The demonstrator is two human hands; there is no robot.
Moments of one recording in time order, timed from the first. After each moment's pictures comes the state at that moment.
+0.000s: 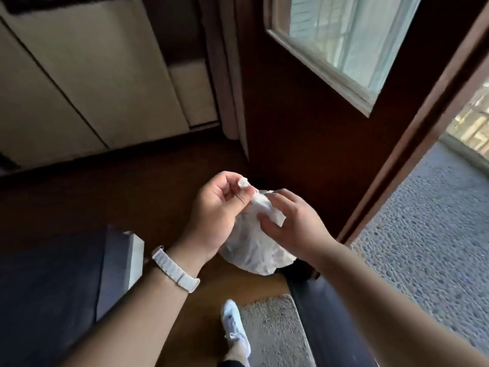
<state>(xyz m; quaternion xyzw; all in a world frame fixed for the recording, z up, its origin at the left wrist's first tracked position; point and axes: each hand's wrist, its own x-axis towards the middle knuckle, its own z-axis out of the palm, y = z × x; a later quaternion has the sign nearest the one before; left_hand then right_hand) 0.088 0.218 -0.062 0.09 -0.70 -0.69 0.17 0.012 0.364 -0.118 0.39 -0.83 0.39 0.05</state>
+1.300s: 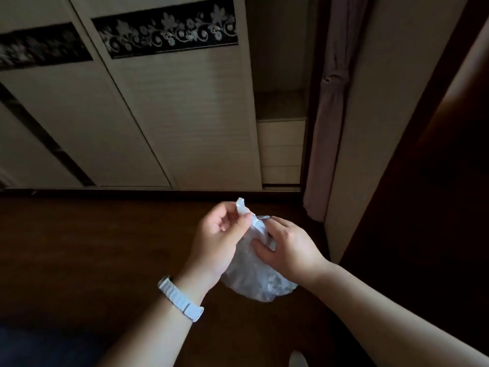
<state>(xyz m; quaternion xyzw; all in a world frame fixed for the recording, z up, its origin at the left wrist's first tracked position) -0.365 -0.311 -0.068 0.26 -0.68 -0.61 0.31 -0.488 -0.212 -0.112 0.55 -0.74 0.39 0.03</state>
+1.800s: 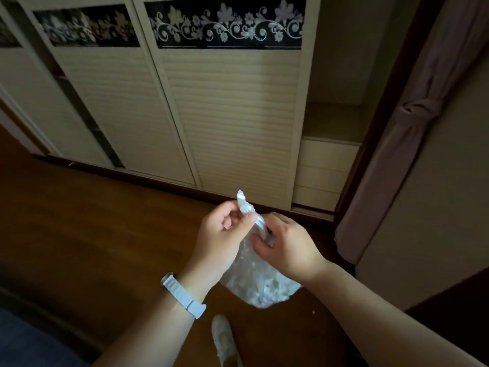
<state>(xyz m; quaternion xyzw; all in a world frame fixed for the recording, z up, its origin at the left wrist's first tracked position) -0.444 -0.483 -0.074 0.33 -0.66 -0.55 0.38 -0.578 -0.413 -0.105 0.63 -0.67 0.39 -0.02</state>
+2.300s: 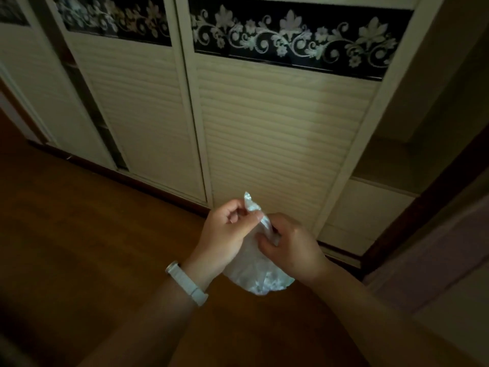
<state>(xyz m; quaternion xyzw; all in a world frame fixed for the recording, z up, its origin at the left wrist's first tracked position) -0.441 -0.781 -0.083 0.33 -0.61 -0.61 0.39 -0.582 -0.709 -0.102 0.65 -0.67 0.37 -0.06</state>
